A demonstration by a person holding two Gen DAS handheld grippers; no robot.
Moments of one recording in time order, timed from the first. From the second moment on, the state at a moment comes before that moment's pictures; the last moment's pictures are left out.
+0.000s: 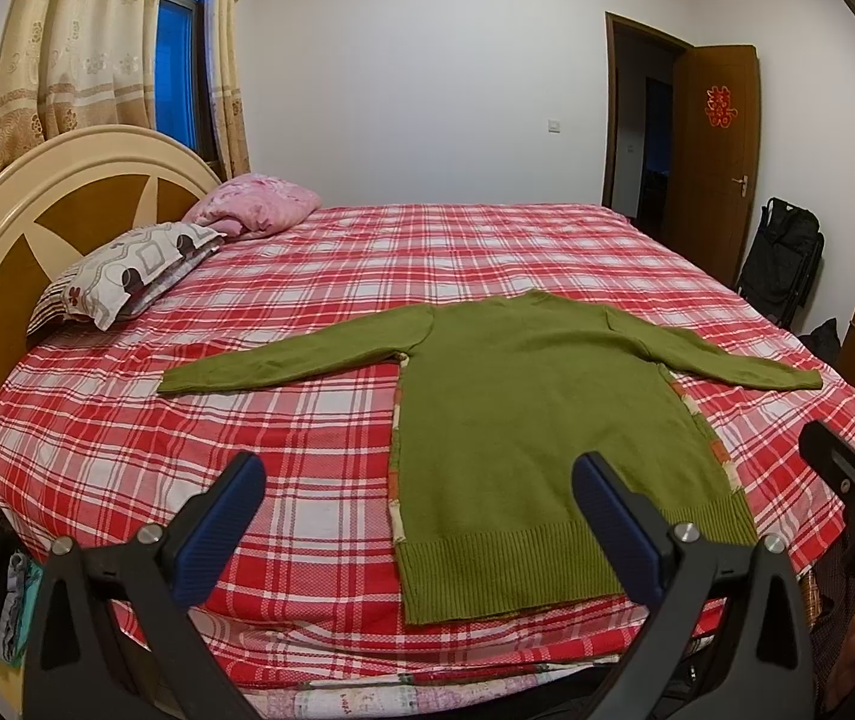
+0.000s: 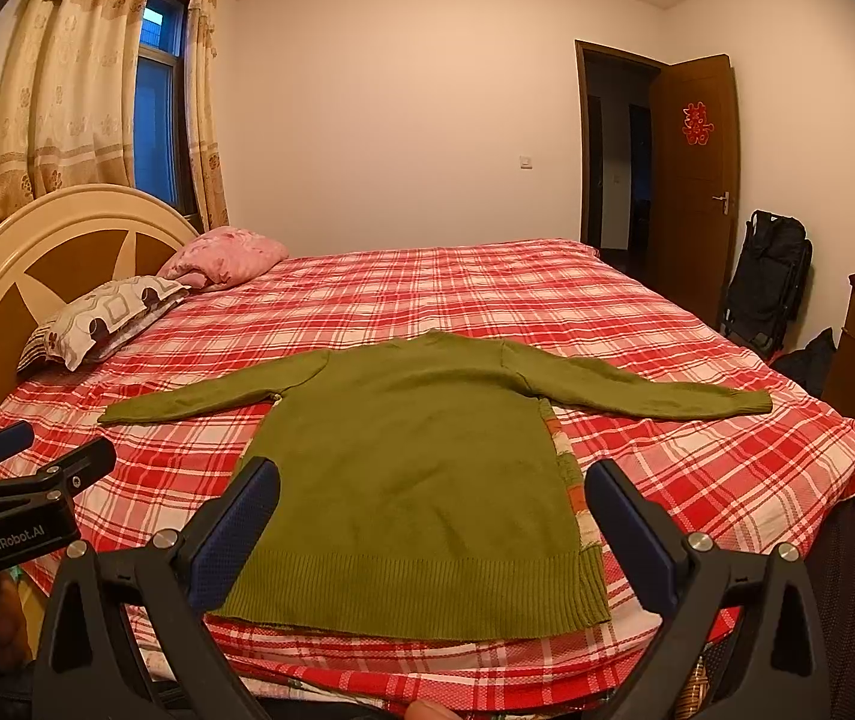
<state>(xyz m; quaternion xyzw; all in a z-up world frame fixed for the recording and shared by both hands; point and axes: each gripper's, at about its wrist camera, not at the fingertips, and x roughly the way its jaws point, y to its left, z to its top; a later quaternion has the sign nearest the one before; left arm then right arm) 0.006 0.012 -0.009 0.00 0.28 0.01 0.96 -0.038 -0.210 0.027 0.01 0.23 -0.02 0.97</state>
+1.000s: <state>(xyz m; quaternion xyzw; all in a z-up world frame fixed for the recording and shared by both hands) 0.006 0.007 -0.012 0.00 0.28 0.01 0.96 -0.037 -0.209 0.027 0.01 0.24 -0.01 0.97</state>
